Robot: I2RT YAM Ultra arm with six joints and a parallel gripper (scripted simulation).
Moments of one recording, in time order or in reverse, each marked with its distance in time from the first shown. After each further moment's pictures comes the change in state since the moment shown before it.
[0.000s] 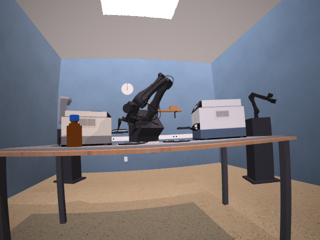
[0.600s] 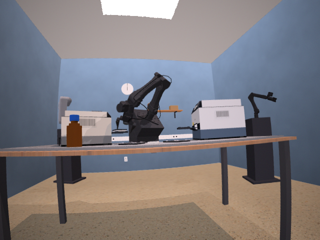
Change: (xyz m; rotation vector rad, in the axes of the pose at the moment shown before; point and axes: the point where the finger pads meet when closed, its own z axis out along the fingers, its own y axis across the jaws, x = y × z) arm 0.062 0.002 0.009 -0.144 0.090 0.122
